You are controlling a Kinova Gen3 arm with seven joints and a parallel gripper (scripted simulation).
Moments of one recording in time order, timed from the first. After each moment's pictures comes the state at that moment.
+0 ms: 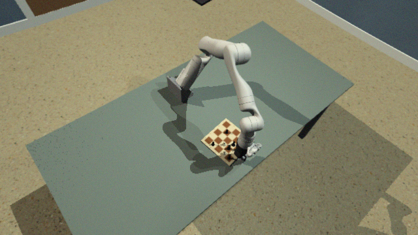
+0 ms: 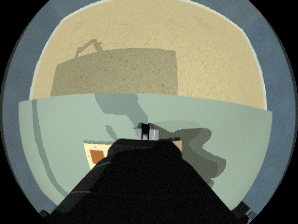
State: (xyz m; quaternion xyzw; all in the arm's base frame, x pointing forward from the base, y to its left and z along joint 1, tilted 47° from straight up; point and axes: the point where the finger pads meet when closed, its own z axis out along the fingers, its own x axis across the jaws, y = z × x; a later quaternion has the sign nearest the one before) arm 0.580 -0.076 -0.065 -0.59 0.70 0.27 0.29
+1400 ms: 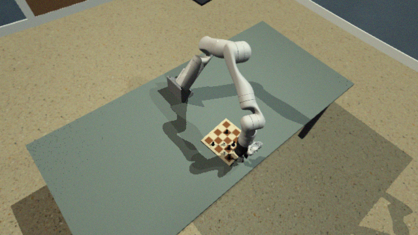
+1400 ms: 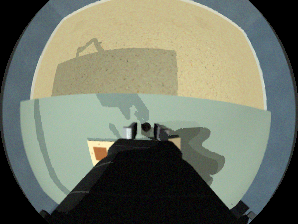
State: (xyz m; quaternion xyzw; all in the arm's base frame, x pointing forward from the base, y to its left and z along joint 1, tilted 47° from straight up) arm 0.578 -0.085 -0.054 -0.60 0.70 0.27 0.29
